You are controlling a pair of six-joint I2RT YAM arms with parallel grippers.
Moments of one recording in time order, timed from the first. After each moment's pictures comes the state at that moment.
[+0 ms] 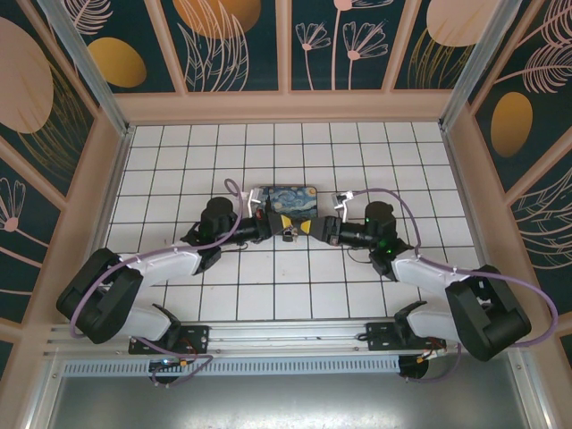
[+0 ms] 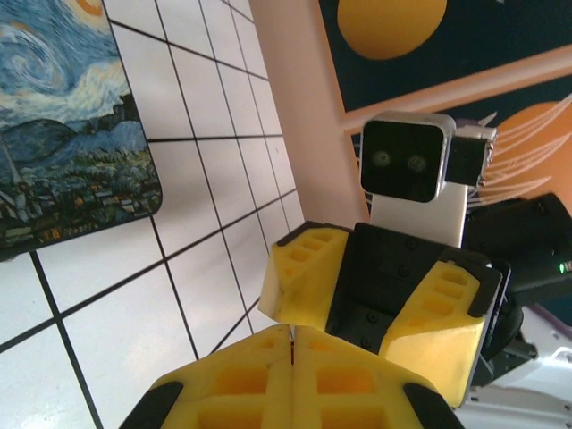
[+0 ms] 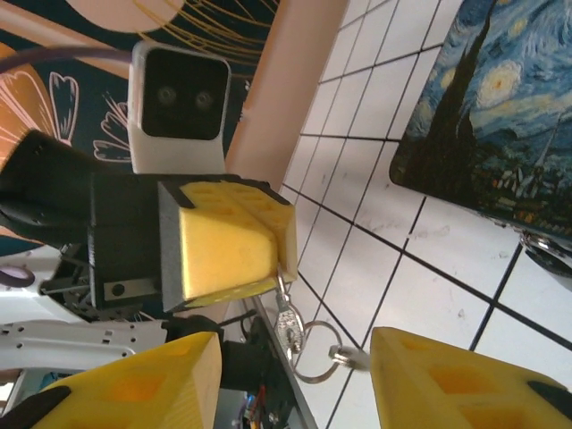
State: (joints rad) left arm -0.63 1.40 0.53 0.63 0.62 -1.11; right arm 0.50 1.23 0.38 0.65 -0.79 0.96
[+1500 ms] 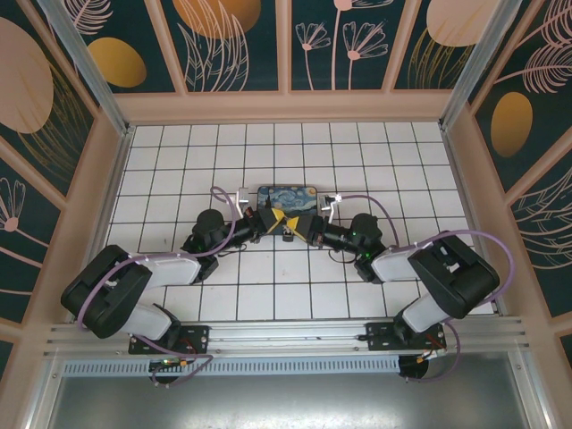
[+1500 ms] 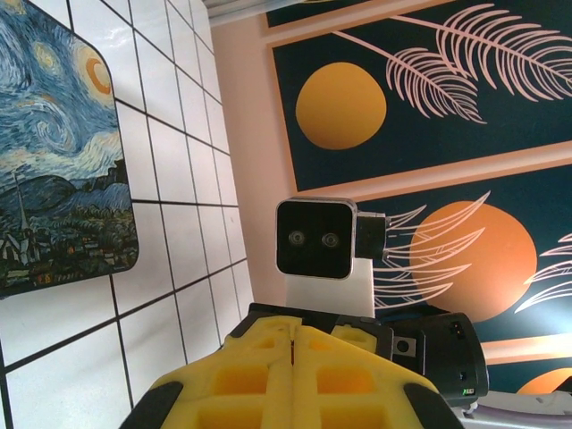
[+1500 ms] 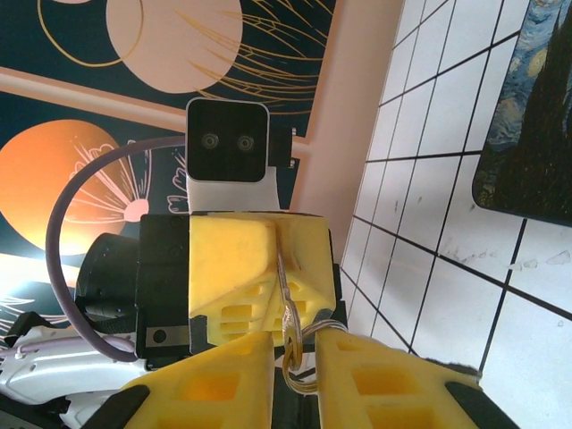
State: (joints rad) left arm -0.63 1.44 0.41 0.99 0.48 -1.34; right arm 0.65 1.52 0.35 1.20 -0.62 1.31
